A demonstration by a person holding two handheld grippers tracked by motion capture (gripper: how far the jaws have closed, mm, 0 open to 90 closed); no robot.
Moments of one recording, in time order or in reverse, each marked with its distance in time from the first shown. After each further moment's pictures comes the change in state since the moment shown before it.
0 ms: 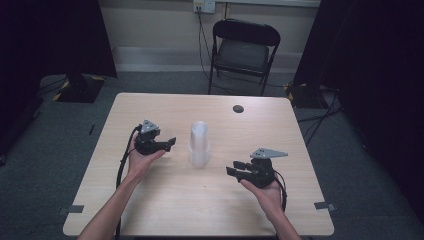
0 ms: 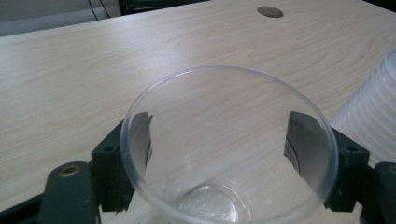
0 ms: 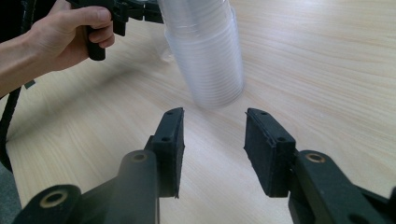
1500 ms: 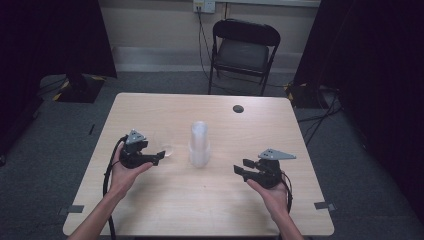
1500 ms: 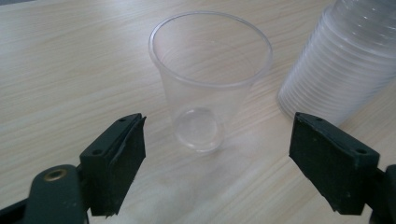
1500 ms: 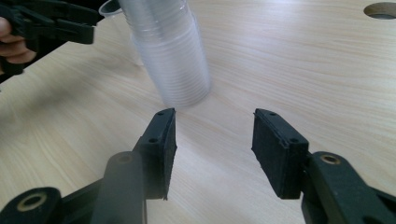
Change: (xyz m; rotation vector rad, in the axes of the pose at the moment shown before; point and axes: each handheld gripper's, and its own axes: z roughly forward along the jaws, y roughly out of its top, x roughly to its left) left arm -0.008 -0.015 -0.066 0.090 0.013 0.000; right arm -0.012 -0.008 -0.012 -0.039 -0.095 0.005
